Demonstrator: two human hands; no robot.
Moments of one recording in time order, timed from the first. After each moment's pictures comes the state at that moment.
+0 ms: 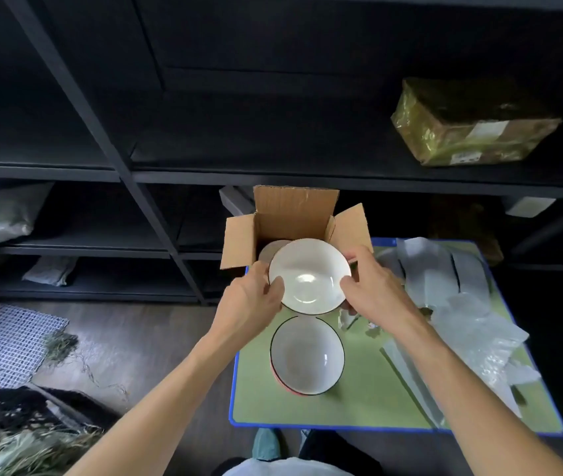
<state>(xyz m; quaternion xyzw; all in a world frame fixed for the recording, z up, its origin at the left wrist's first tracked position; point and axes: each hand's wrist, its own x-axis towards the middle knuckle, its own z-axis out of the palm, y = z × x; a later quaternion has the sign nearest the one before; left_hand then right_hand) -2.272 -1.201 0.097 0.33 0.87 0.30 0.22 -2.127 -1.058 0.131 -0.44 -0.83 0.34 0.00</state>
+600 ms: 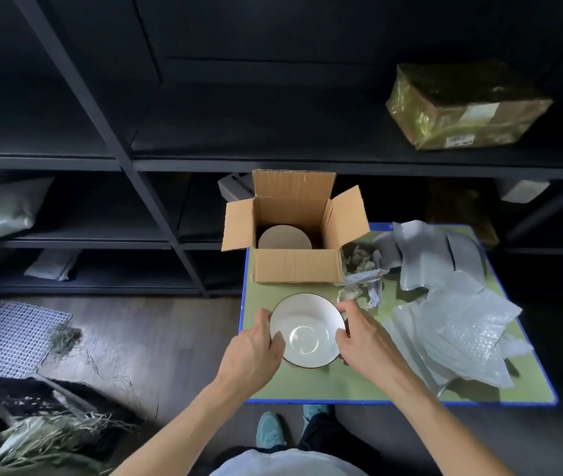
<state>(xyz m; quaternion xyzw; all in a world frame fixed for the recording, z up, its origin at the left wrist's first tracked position) -2.210 -1.267 0.034 0.38 0.87 0.18 0.25 -2.066 -1.126 0.064 -0.43 -0.84 0.34 -0.06</state>
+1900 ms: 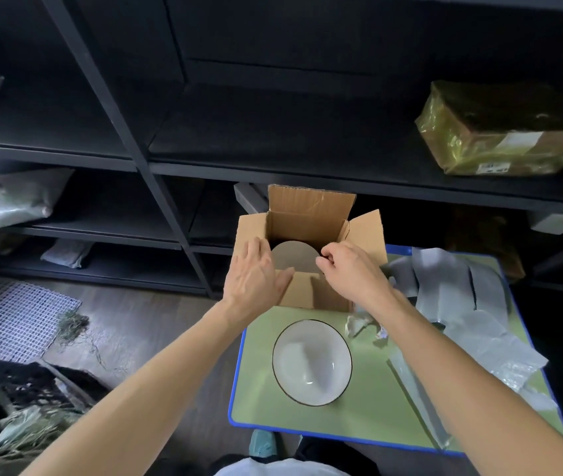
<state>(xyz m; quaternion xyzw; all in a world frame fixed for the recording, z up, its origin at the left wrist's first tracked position) -2.311 -1.168 0.056 0.42 0.90 0.11 0.03 -2.190 -1.025 0.088 -0.32 -0.92 0.21 0.00</state>
